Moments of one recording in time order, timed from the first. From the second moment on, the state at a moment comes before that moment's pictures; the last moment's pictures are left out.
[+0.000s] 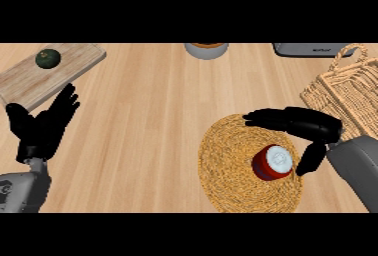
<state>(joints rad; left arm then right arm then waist) -0.20 0.34 0.07 -1.39 0.15 0.01 0.21 -0.49 -0.59 0.40 -1.21 0.55 0.49 -0.69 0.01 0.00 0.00</state>
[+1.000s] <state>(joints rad) -0.22 0.31 0.11 -1.38 0.11 -0.01 0.23 -0.40 -0.57 0.45 -1.22 0.67 0.39 -0.76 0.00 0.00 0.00</state>
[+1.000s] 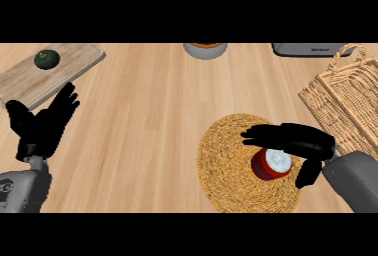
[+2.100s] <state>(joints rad) -0.20 0.30 0.15 -1.37 0.09 -0.02 0.21 -0.38 -0.34 0.19 -1.09 0.74 0.22 -0.31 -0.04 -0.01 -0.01</state>
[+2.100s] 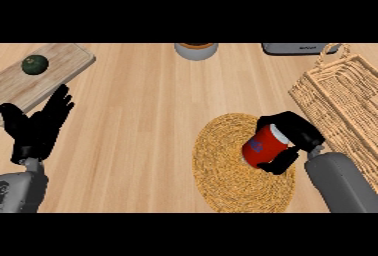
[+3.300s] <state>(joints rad) -0.25 0.28 0.11 -1.37 0.08 -0.04 0.23 -1.01 -0.01 0.03 -0.94 1.23 -0.63 1.04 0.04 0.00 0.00</state>
